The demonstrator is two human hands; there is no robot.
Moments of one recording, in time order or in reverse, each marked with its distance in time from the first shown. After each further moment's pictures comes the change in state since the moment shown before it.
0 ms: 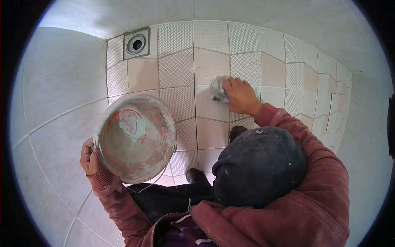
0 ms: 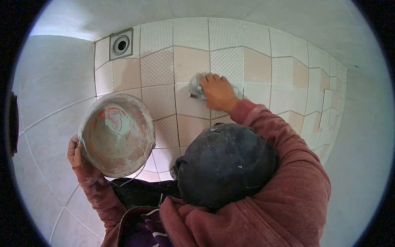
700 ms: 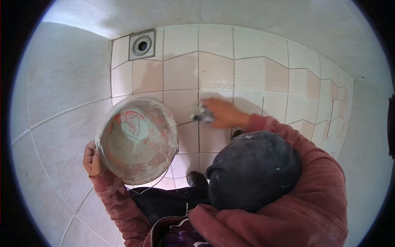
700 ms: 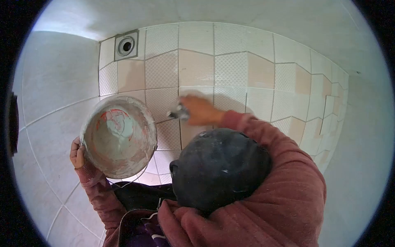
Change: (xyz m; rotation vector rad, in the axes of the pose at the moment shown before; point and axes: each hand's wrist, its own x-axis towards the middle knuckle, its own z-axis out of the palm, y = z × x) left_hand -0.001 -0.009 -0.008 -0.016 0.032 0.021; right_hand 0.014 -0.040 0.041 0.613 -0.069 -0.261
